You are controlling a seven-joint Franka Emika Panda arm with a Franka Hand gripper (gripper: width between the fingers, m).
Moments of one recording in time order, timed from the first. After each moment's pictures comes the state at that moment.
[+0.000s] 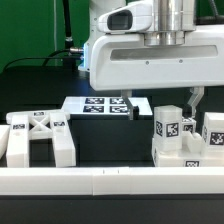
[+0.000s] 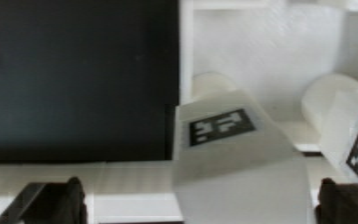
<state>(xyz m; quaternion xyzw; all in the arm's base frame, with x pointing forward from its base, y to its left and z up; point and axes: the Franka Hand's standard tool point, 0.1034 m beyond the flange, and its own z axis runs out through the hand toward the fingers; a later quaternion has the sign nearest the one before) 0.615 0.040 0.084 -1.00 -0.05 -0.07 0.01</state>
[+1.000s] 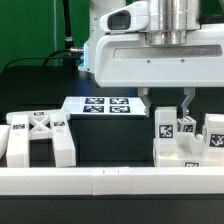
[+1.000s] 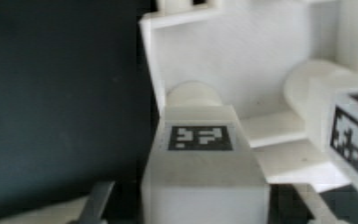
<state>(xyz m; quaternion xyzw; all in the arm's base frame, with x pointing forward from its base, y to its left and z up) 0.615 0.046 0.085 -0.98 0.18 -0.06 0.04</state>
